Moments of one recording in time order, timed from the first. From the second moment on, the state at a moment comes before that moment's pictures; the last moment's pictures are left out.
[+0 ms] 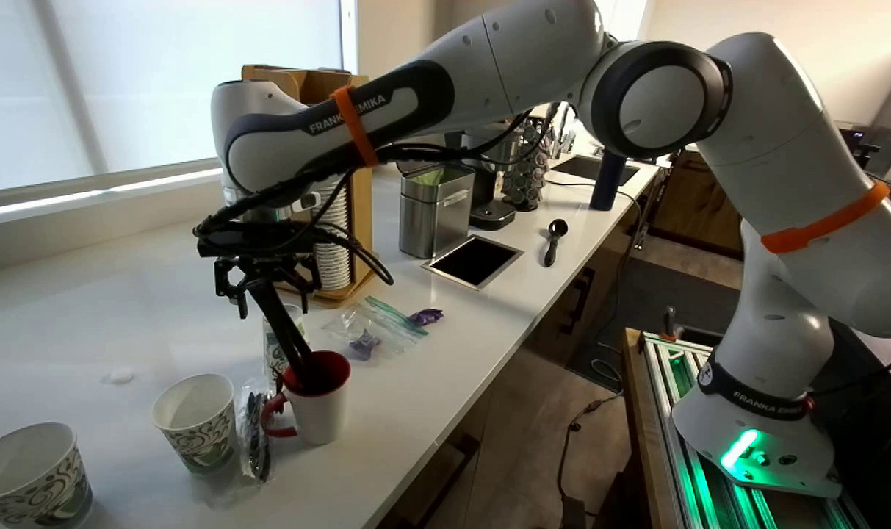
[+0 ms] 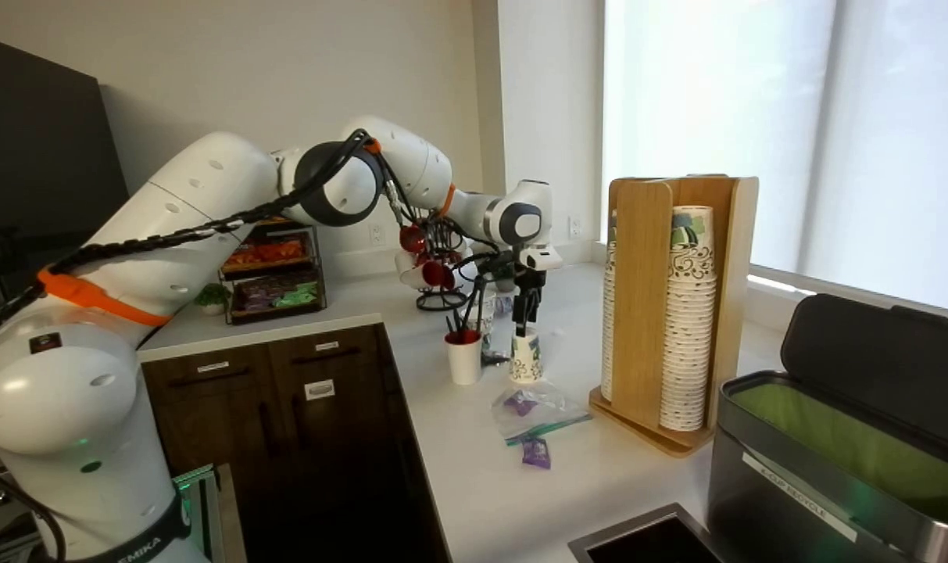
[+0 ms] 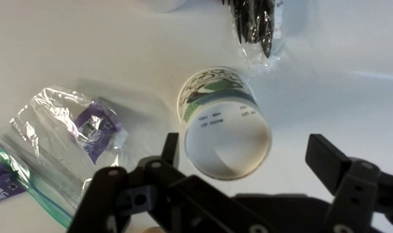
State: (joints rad) arm 0.17 0.81 -0.02 -1.22 0.07 2.01 1.13
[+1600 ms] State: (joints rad) arm 0.13 0.41 -0.02 -1.43 0.14 2.12 1.08
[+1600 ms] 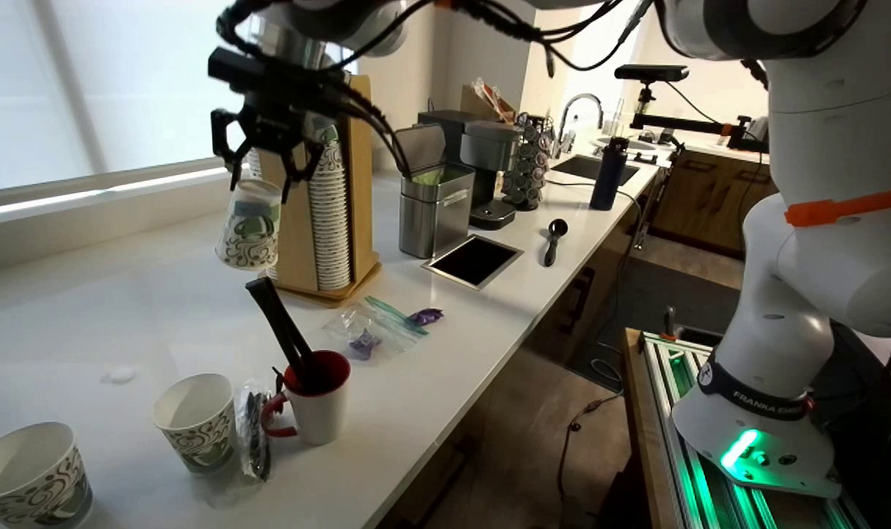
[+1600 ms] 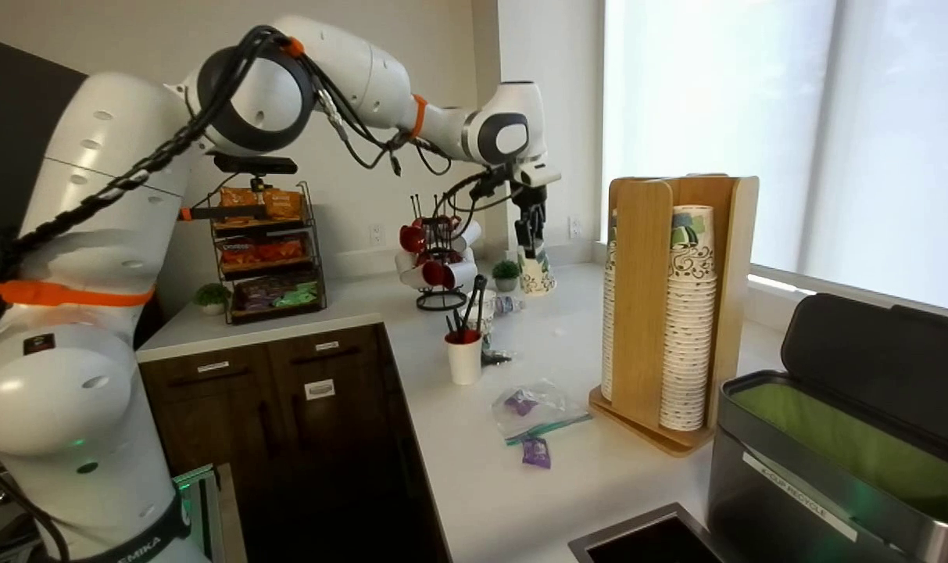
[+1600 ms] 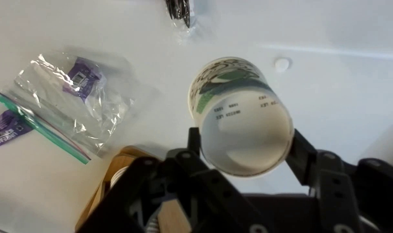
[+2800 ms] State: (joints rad) arm -0.06 0.11 -0.08 -1.27 0.29 1.94 1.05
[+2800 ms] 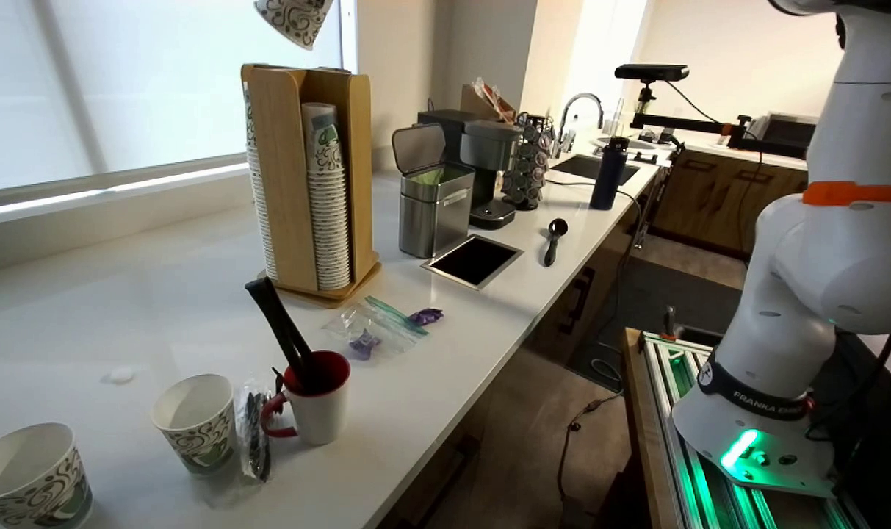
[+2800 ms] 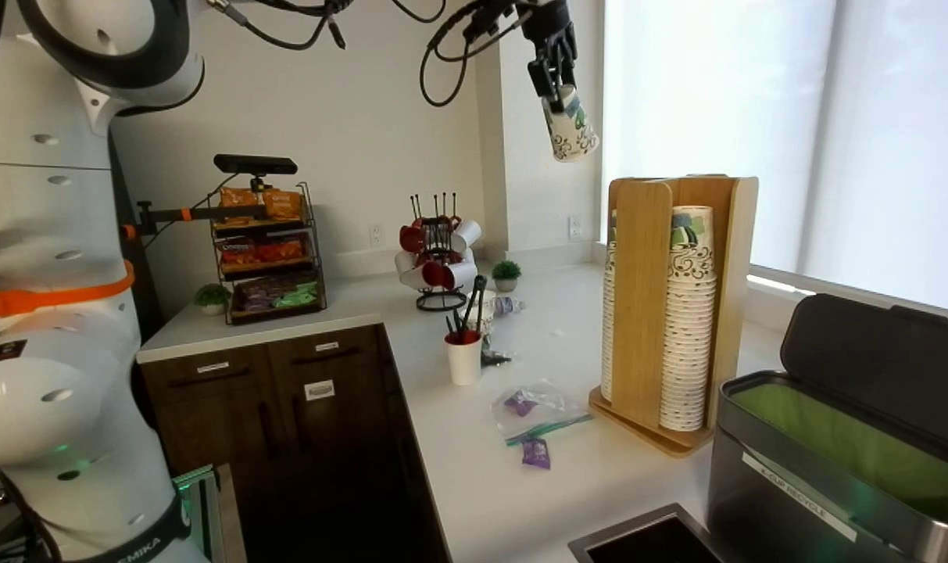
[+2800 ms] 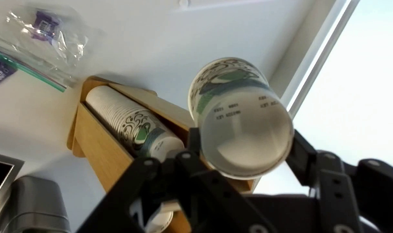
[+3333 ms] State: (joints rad) arm -0.07 0.13 -0.09 -1.21 0.28 1.89 1.09
